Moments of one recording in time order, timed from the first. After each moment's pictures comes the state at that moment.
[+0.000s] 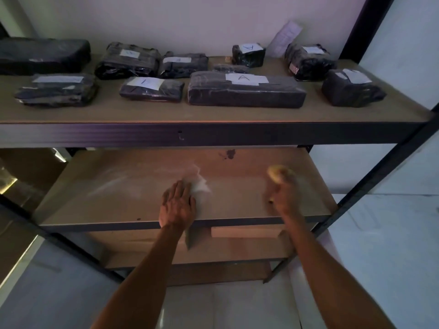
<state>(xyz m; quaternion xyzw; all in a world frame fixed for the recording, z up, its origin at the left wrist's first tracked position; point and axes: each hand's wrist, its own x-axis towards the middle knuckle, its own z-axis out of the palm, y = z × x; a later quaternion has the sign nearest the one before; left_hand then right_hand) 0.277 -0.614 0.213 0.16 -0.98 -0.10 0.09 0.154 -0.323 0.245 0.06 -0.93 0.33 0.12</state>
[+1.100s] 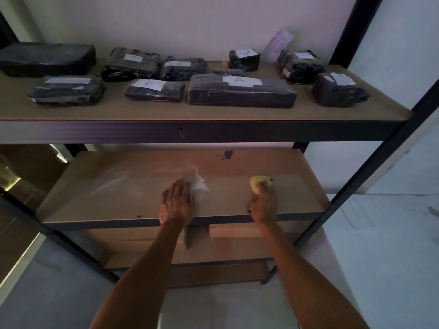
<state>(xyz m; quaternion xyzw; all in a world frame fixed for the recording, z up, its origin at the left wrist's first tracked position) 0.280 -0.610 0.218 0.16 -0.98 -0.09 0.07 0.192 -0.361 0.227 0.03 -0.95 0.29 0.11</state>
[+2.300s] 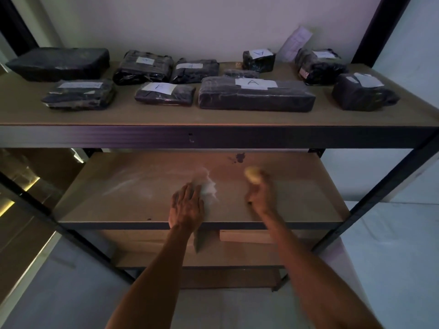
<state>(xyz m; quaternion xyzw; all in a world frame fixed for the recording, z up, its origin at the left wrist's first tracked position) 0.278 -0.611 0.221 0.16 -0.98 -0.10 0.05 0.157 -0.399 0.234 0.12 -0.91 0.40 0.06</state>
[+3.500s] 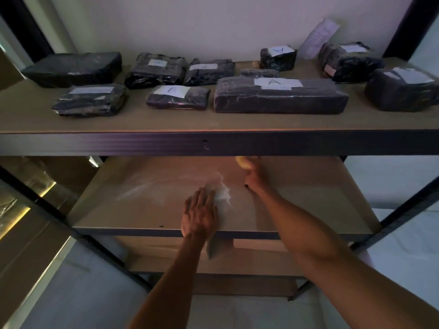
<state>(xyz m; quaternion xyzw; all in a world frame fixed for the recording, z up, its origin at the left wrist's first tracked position) 0.276 -0.612 0.218 0.16 -0.98 -0.09 0.06 0.073 -0.487 0.227 0.18 -0.89 0.41 0.02</state>
